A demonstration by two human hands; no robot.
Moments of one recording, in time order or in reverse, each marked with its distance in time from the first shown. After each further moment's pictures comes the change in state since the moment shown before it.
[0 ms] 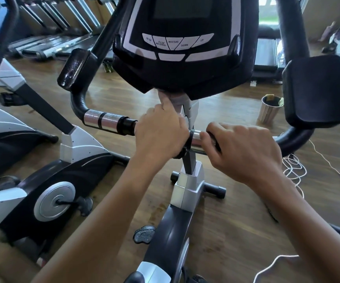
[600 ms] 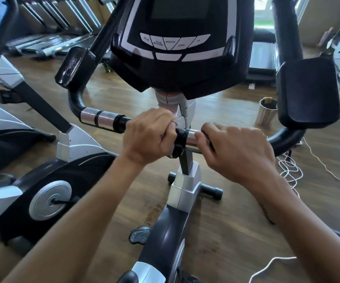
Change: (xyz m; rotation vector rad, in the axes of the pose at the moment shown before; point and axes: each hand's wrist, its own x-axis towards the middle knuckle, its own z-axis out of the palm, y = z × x) left_hand -0.001 -0.042 0.029 -0.304 0.392 0.505; right_hand -0.001 0.001 -0.003 -0.032 0.028 -0.055
